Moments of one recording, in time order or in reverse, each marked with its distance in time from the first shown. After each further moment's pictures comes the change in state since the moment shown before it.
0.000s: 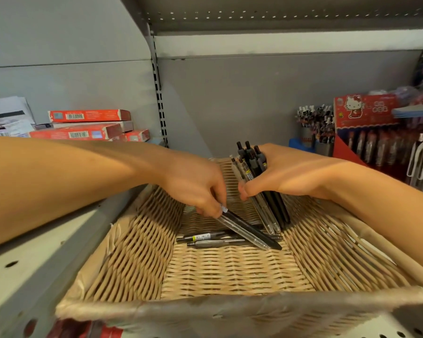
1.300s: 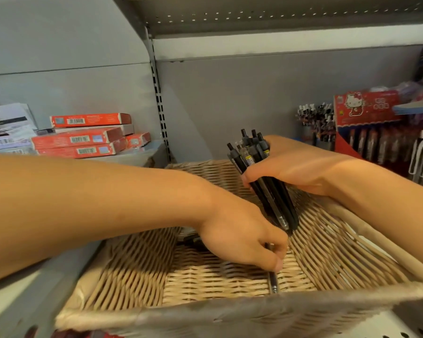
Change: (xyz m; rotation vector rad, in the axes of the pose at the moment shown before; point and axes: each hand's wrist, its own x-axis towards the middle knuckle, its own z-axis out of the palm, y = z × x) left_hand 0.013 0.063 0.026 0.107 -0.126 0.315; right_hand 0.011 0.008 -0.004 0.190 0.130 0.076
